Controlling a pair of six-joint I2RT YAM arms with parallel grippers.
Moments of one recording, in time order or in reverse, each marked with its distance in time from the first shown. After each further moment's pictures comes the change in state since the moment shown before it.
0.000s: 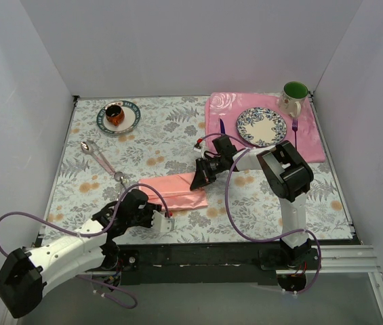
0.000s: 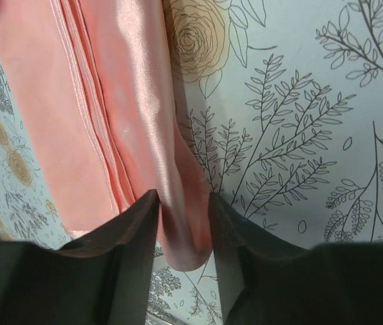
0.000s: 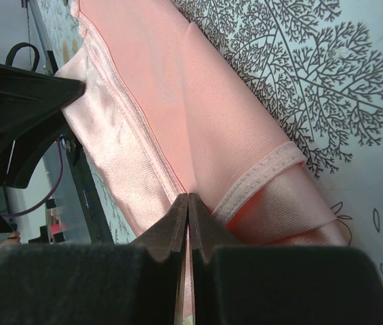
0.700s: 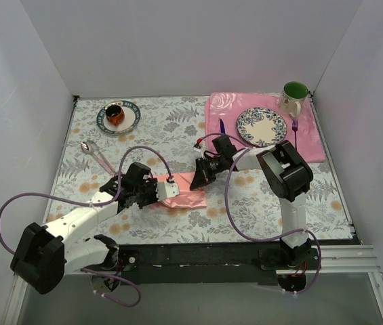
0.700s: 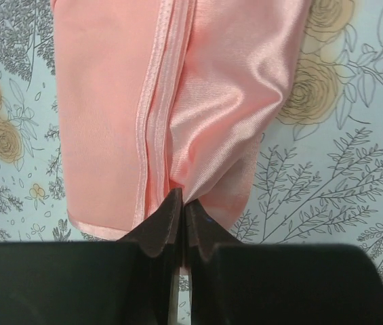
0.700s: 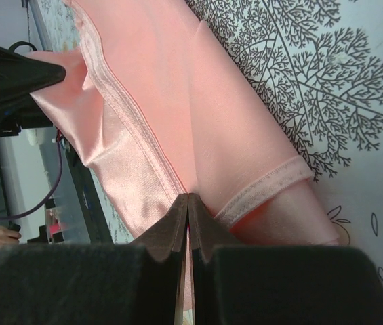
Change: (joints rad) left arm 0.158 0.305 0.286 -0.061 0.134 -0.246; right arm 0.000 0.003 0.005 -0.001 -0.001 -0.004
